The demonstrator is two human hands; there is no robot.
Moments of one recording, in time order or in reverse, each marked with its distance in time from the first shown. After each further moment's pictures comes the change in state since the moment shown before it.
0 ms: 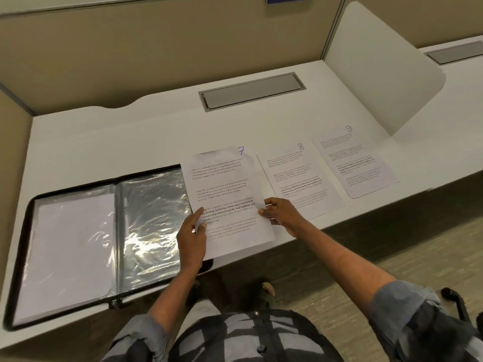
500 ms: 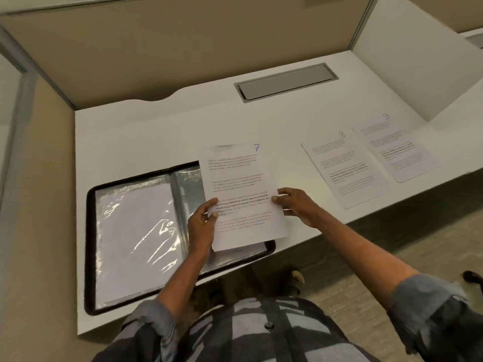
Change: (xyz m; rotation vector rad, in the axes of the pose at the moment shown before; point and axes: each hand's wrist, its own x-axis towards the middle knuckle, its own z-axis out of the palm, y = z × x) left_hand 0.050 -0.020 -0.158 -0.214 -0.134 -0.085; right_hand 0.006 -0.030 0.150 0.021 0.016 0.002
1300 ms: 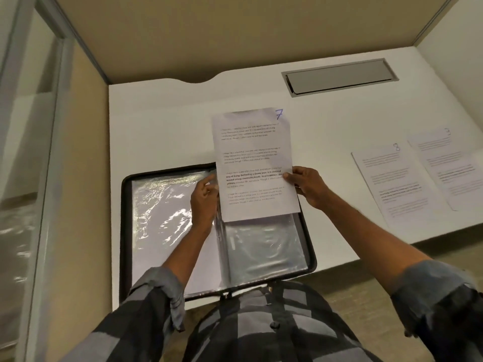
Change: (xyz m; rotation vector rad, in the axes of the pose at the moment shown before) left_hand 0.126 0.006 -0.089 -0.082 0.151 -0.079; right_hand 0.111 -0.075 0.082 0.082 0.053 -0.023
